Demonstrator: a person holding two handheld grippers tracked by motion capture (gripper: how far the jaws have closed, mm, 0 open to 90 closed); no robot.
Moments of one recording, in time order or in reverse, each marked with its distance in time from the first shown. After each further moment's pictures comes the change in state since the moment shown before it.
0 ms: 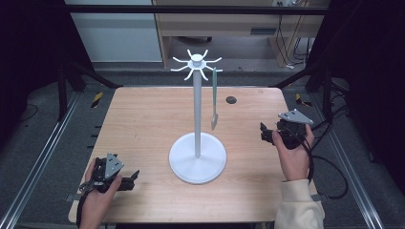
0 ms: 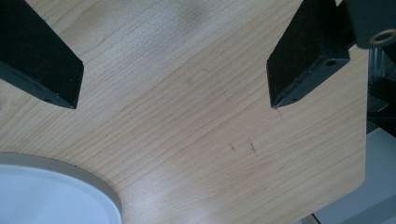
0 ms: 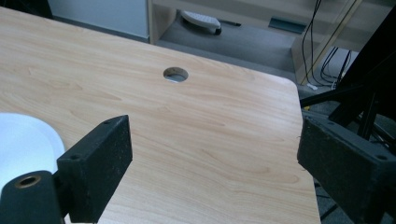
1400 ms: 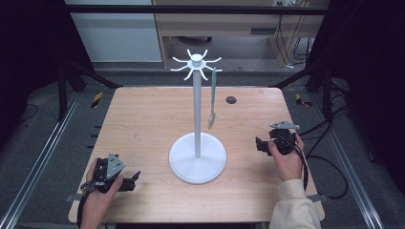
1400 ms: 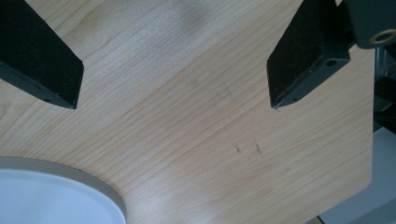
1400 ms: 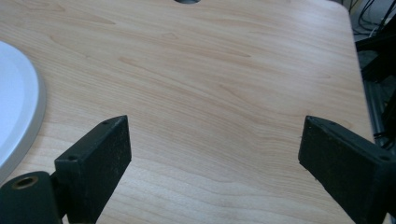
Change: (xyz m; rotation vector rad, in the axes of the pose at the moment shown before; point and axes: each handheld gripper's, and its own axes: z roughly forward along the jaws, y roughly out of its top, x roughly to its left) left arm -0.002 0.000 0.002 0.005 -0.009 0.004; right arm 0.001 -0.048 0.046 0.195 0.067 0.012
